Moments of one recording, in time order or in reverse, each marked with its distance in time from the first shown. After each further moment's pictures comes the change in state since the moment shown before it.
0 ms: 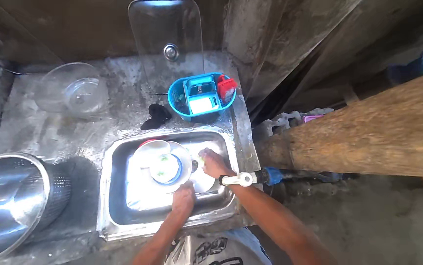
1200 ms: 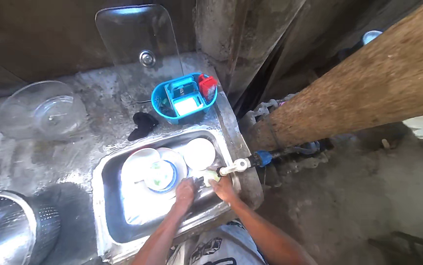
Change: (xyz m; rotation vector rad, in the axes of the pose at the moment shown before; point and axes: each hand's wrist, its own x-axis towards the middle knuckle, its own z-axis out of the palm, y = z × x) left_hand 0.029 0.001 -0.021 -0.113 -0.074 0.162; right_hand -0.096 -0.005 0.070 0.805 0.519 0.308
